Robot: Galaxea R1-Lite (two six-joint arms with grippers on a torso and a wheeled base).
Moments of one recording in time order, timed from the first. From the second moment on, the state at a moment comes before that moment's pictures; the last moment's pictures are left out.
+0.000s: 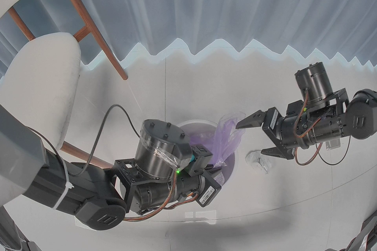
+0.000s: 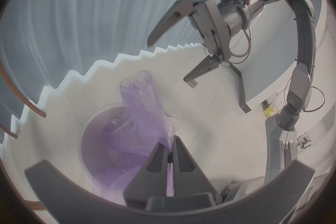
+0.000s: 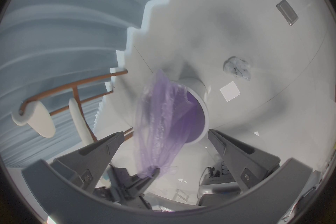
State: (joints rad) left arm -0.86 1.88 -0.84 -0.59 0.00 0.13; right arm 0.53 1.71 -1.11 0.14 0.19 0.98
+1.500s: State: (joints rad) left arm -0.87 1.87 -0.82 -0.59 0.05 0.10; right arm 0.56 1.94 -1.17 0.15 0.12 0.95
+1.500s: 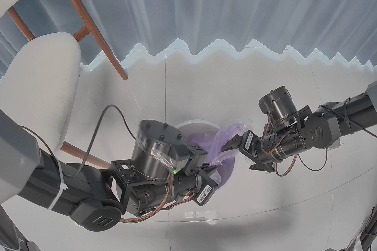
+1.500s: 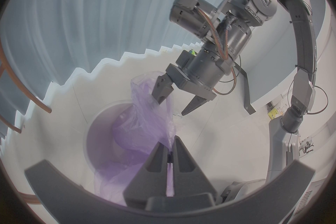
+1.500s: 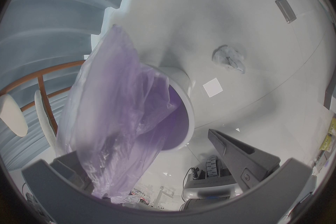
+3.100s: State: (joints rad) left arm -0.74 1.69 -0.61 -0.58 0.03 -0.06; right arm 0.60 1.88 -1.12 0.14 0.11 0.87
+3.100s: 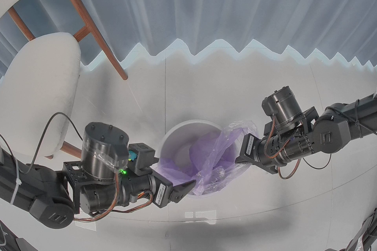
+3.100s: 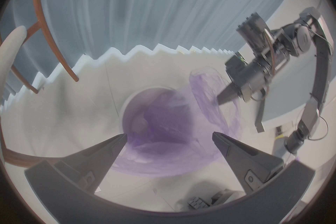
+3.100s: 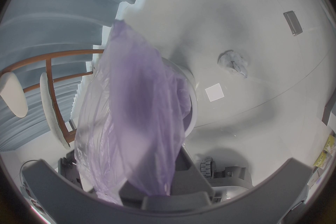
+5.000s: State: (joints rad) left arm -0.38 1.89 -0.62 -0.71 -0.38 0.26; right arm 0.60 1.87 -1.12 0.13 0.14 0.87
